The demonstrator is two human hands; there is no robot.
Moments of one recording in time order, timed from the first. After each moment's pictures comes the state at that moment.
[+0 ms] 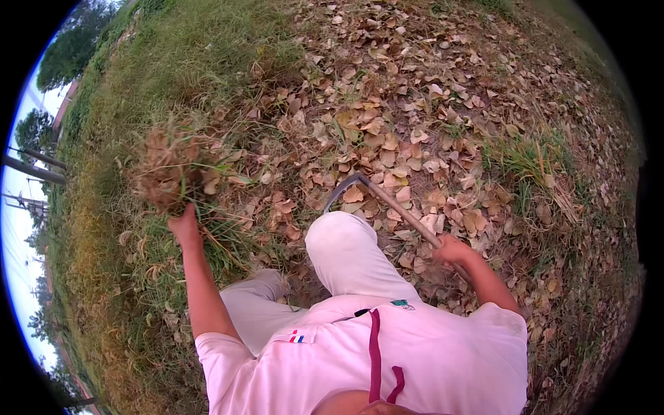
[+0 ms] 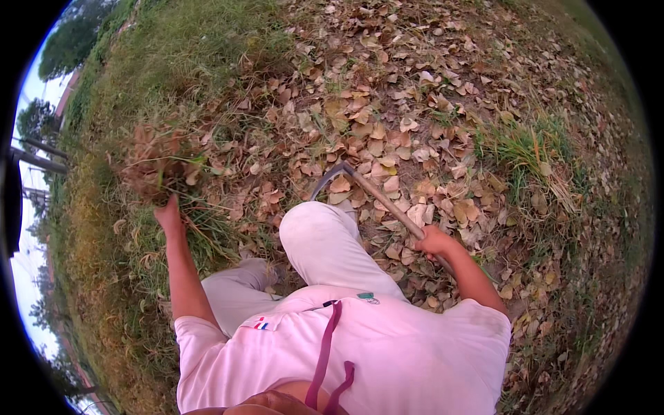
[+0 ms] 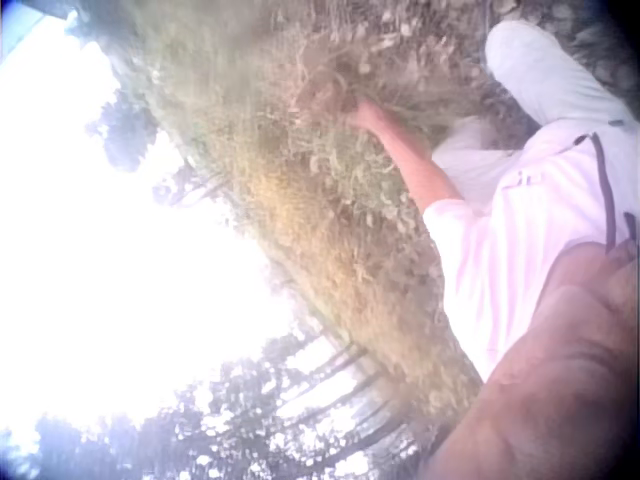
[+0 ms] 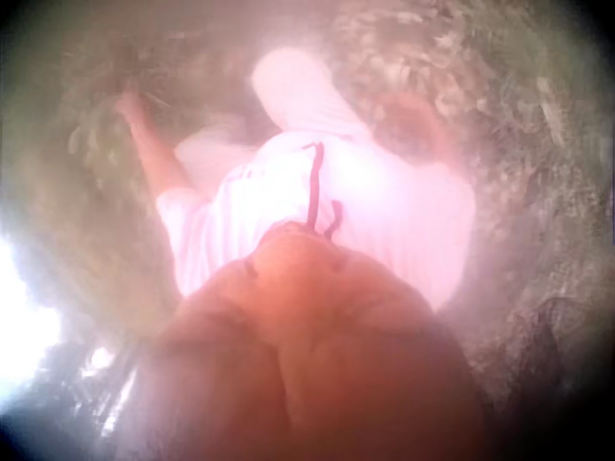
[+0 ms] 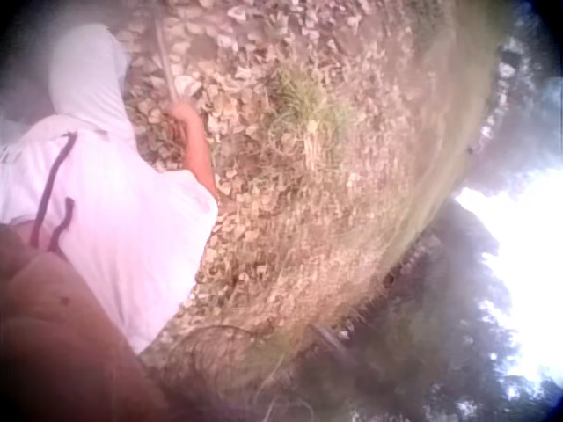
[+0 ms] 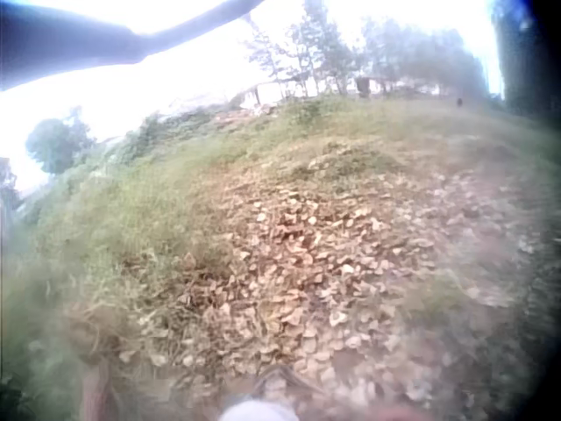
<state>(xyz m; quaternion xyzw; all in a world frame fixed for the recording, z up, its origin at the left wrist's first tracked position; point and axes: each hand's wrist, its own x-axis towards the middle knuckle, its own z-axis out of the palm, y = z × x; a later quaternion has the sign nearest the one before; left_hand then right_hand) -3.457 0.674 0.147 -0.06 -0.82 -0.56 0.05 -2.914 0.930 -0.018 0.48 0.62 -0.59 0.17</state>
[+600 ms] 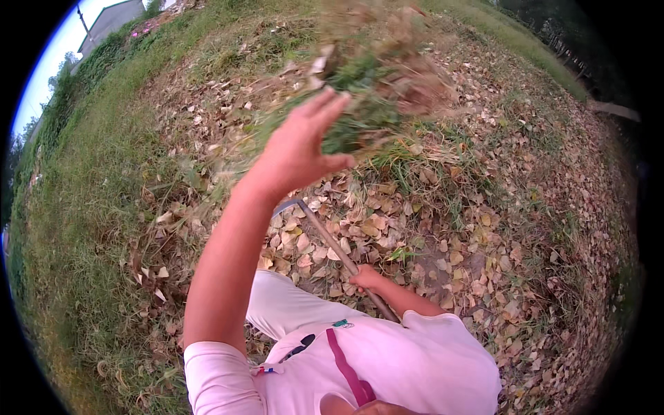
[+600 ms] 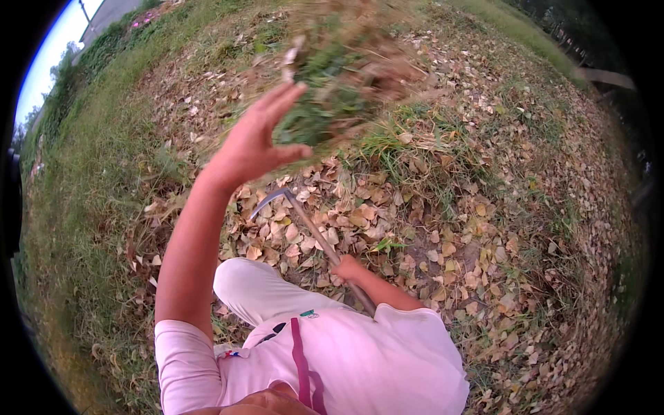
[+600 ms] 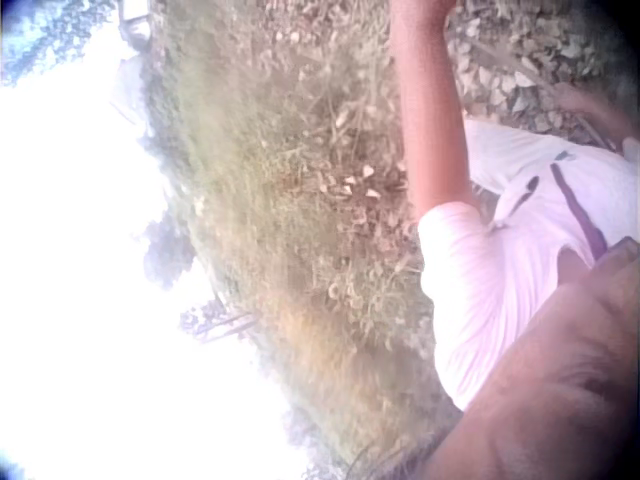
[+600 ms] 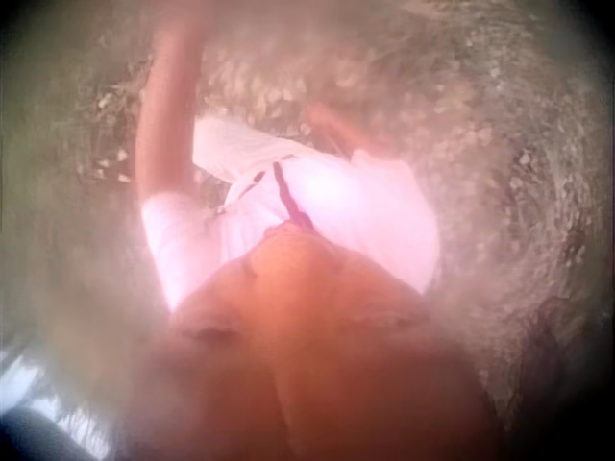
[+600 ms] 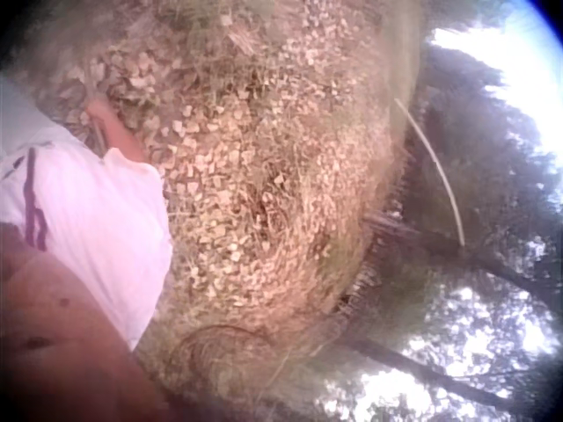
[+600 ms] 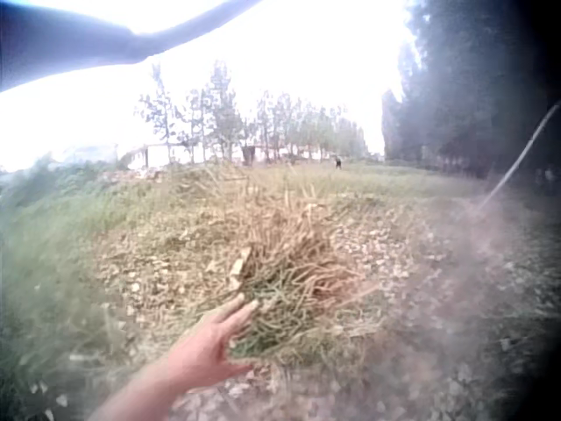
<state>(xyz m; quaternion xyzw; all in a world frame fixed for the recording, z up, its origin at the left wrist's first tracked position) -3.020 0.957 0.348 -0.86 -0.42 -0.28 -0.07 -2.847 0.849 -0.055 0.62 0.42 -0.66 -0.12</state>
